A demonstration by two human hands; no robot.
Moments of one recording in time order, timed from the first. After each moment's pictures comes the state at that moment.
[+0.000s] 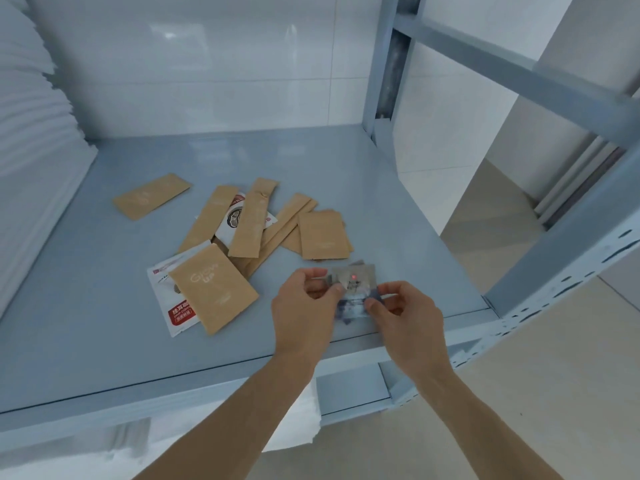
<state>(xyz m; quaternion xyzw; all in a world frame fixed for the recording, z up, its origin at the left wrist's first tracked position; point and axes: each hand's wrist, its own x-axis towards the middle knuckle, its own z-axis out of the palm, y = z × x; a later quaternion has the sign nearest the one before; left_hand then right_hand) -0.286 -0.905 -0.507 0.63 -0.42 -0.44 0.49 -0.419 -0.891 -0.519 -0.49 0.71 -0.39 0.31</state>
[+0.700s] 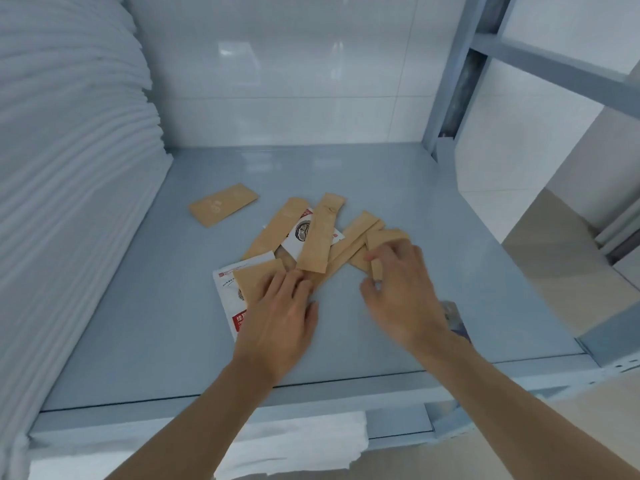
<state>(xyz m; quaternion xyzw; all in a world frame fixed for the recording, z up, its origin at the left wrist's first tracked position) -0.142 -0.923 -0.535 0.59 -0.78 0.05 0.22 -0.324 -0.954 -0.487 -0.73 0.63 -0.24 0.11</state>
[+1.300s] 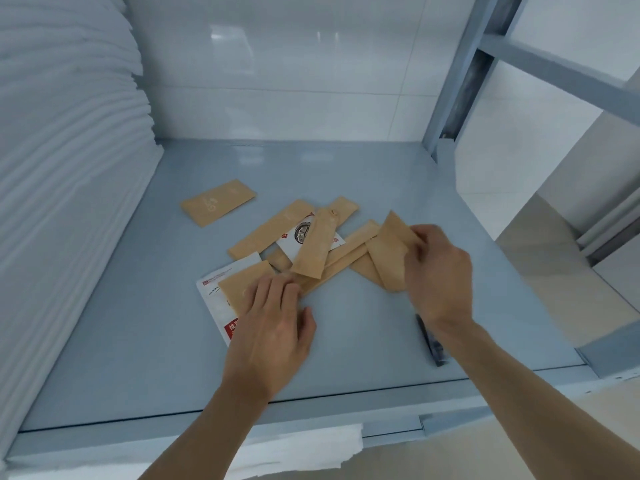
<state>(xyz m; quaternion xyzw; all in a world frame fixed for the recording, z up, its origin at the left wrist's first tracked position) -0.132 -0.923 -0.543 0.59 -0.75 0.06 0.29 -0.343 -0.988 -0.482 -0.63 0.68 -0.38 0.08</state>
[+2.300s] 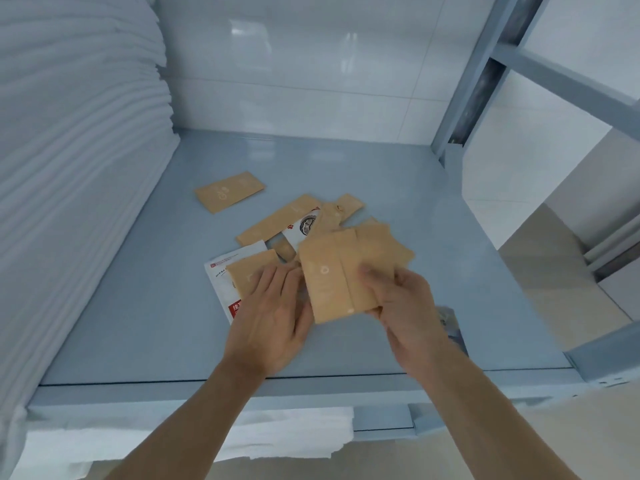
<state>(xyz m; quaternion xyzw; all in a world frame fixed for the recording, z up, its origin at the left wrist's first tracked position) -0.133 -0.917 -0.534 0.58 -0.76 0.03 0.30 -0.310 -0.940 -0.483 -0.42 0.52 -0.47 0.57</state>
